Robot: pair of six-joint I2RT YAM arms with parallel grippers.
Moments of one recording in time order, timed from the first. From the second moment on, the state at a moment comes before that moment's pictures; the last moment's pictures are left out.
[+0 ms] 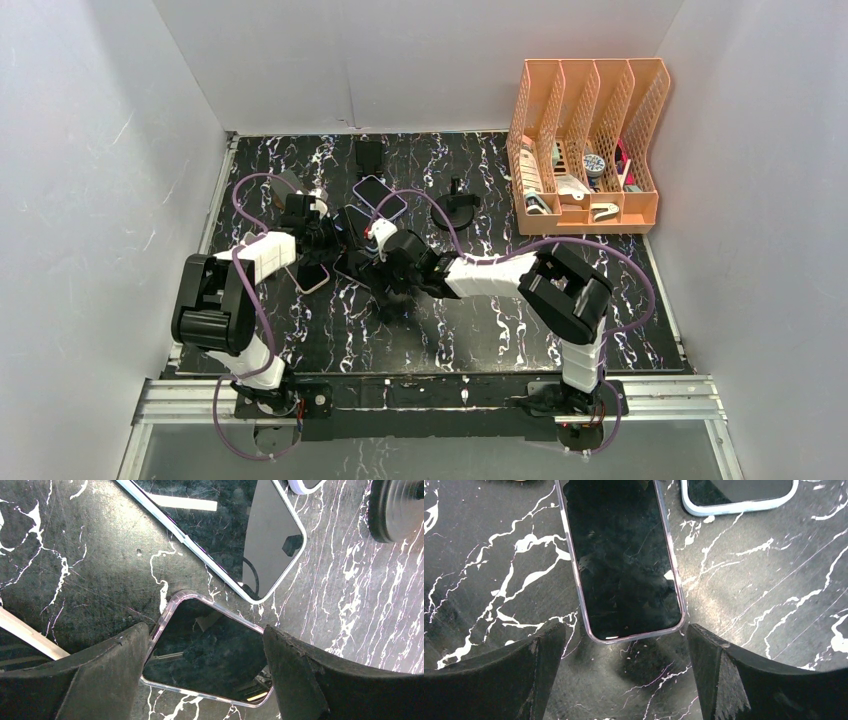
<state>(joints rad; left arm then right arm) -0.15 1.60 0.83 -0.16 0.29 -0.46 1.04 1.88 1.12 0.05 0.04 0.20</state>
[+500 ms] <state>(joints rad) -0.15 1.59 0.81 -0.14 0.29 -0.45 1.04 1.93 1.10 0.14 -0.04 -0.05</state>
